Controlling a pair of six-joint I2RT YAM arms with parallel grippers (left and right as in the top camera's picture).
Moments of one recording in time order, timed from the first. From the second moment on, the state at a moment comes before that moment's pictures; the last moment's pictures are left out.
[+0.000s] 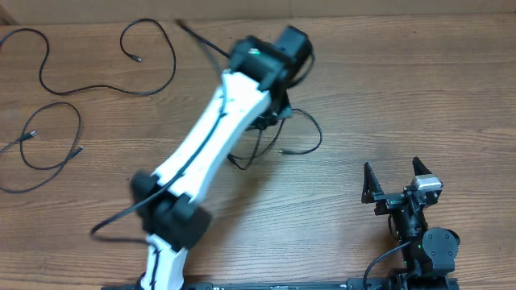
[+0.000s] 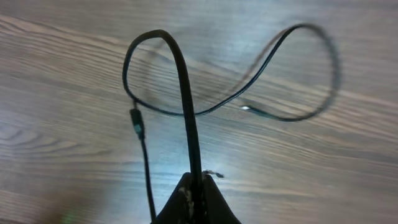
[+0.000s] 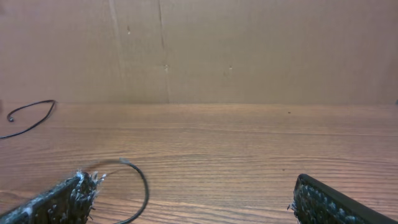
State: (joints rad) left arm -0.63 2.10 2.20 -1.60 -0.15 -0.87; right arm 0.01 0.01 0.02 -0.03 -0.11 0.04
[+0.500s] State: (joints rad) left arm -0.65 2.40 2.19 -1.39 0.05 -0.81; right arm 0.01 0.01 0.02 -0.03 -0.11 0.04
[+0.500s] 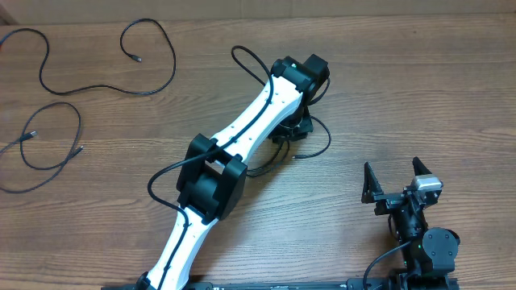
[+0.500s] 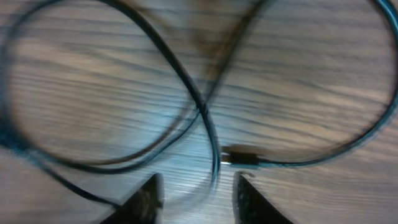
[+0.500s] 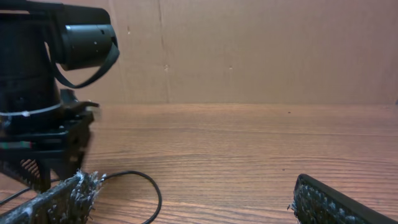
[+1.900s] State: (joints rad) left arm -0.63 2.40 1.98 -1.09 -0.04 -0.55; right arm 0.01 0.01 0.02 -0.03 -0.11 0.04
